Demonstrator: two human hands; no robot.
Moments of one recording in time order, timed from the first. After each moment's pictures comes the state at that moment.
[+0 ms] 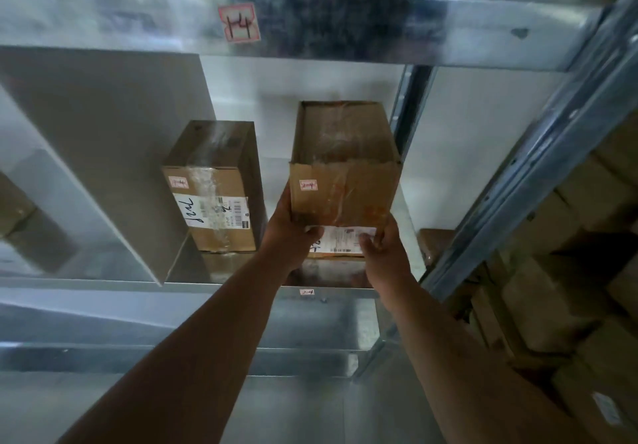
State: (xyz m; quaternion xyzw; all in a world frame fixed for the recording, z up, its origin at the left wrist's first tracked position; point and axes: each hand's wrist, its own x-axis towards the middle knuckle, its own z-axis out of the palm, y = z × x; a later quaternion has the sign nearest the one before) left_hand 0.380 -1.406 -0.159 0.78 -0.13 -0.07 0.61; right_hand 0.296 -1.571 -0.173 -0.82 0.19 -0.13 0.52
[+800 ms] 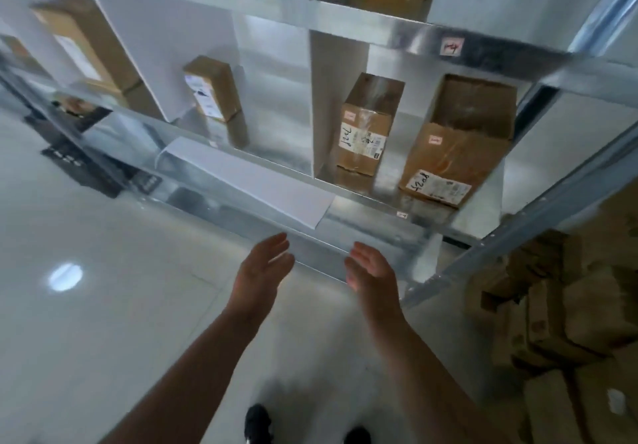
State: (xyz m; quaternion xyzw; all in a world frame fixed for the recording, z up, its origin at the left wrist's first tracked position) left_hand 0.060 -1.174 -0.085 0.66 0.18 -0.03 0.73; right_hand 0.079 -1.369 -0.096 -0.70 0.18 0.10 0.68
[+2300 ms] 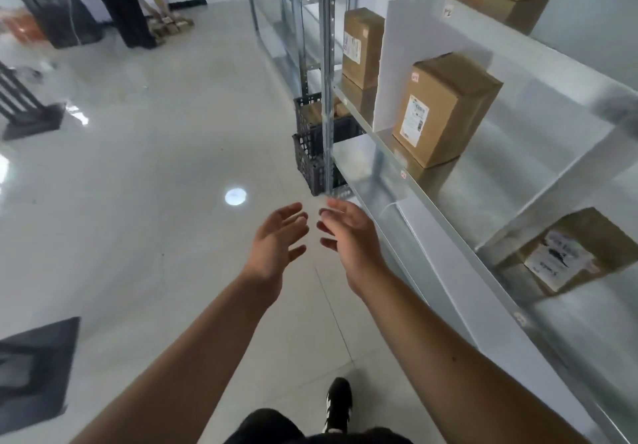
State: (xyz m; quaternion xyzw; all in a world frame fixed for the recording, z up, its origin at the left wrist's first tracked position) left_hand 0.183 -0.597 -0.022 0.50 0.41 0.23 0.73; right_hand 0.301 -0.677 -0.035 -0.65 -0.15 0.36 0.65
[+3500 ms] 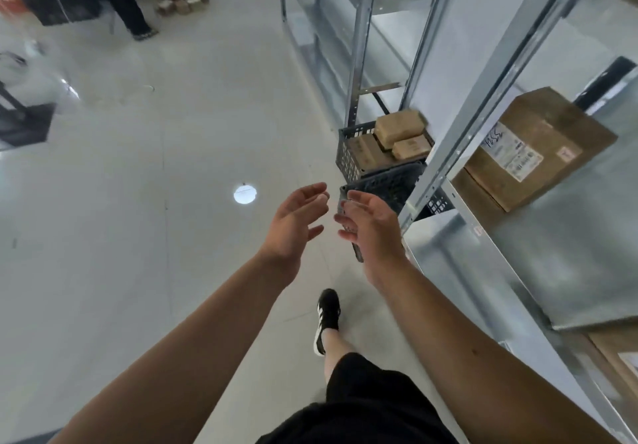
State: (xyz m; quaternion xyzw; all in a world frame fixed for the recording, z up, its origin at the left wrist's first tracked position) left_hand 0.387 0.010 -0.040 0.50 0.40 0.21 0.74; right_hand 0.503 -0.074 -0.066 -0.67 -0.12 0.38 0.63
